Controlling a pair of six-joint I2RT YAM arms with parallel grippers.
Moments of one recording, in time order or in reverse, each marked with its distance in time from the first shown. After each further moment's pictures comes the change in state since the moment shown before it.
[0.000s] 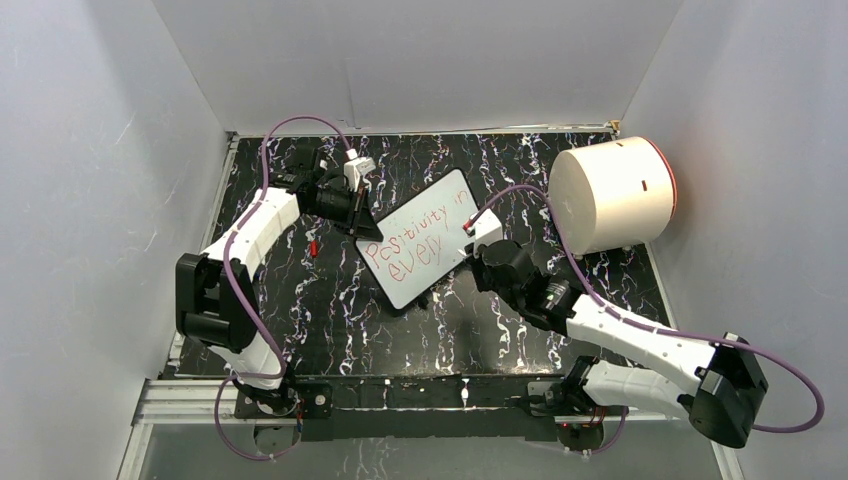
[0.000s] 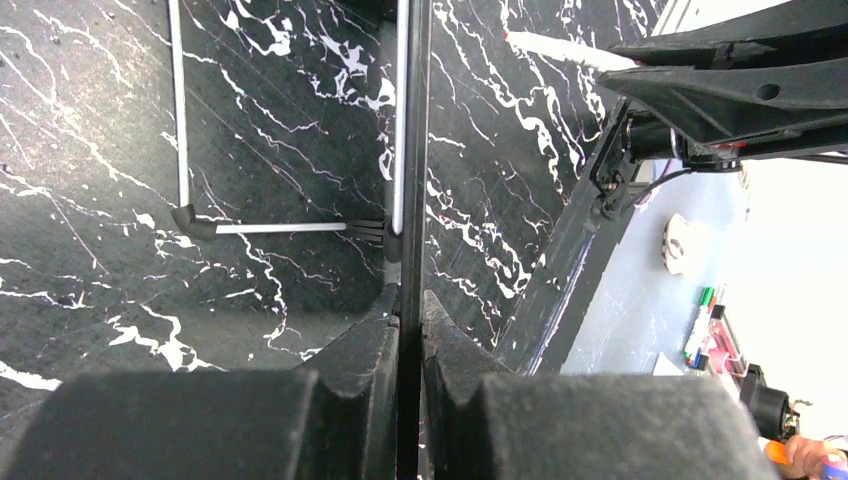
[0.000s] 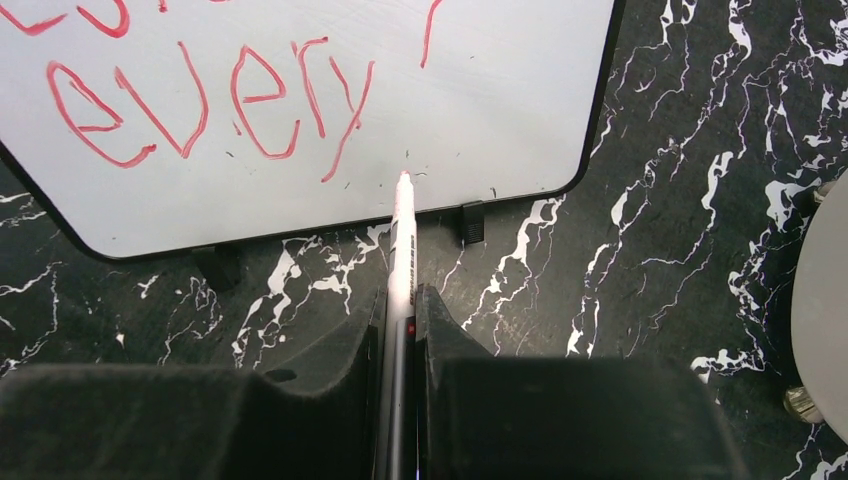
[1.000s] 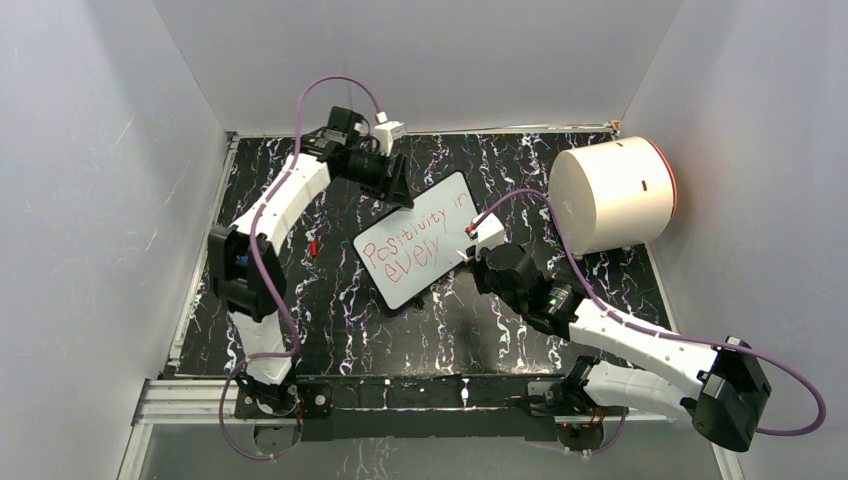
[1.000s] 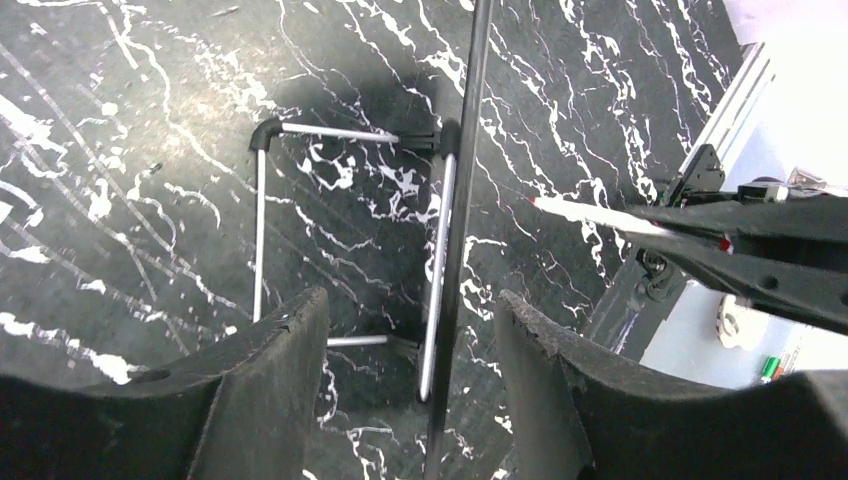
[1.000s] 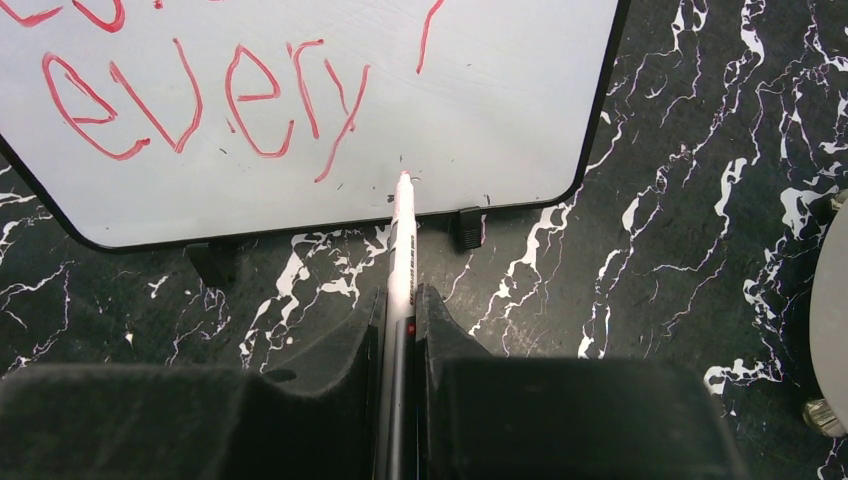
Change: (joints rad) left arm -0.117 0.206 0.418 -0.063 -0.186 -0.101; right arm 0.000 -0.041 -0.048 0.047 -0.023 -0.003
